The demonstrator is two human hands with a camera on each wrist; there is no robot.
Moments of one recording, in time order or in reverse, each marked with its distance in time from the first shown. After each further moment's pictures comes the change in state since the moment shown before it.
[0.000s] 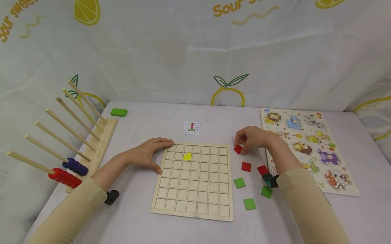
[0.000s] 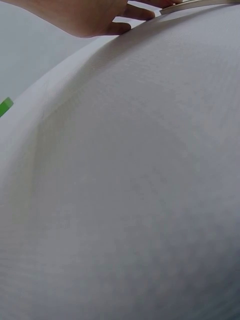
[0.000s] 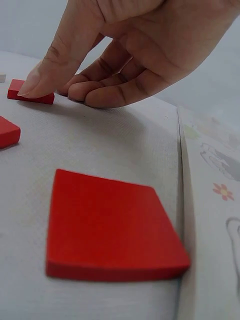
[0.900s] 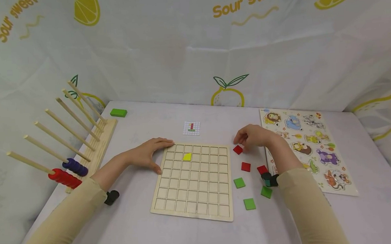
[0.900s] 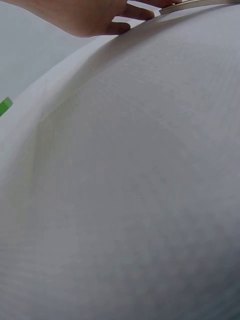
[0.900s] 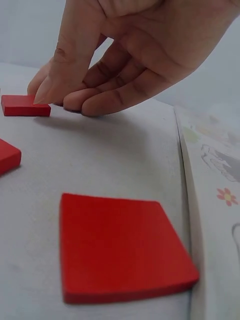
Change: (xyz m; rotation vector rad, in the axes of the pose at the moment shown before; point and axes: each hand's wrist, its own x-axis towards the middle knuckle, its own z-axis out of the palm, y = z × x) left_hand 0.000 0.001 -0.001 -0.003 -0.002 0.005; right_hand -0.001 0.002 -0.005 0.088 0.010 0.050
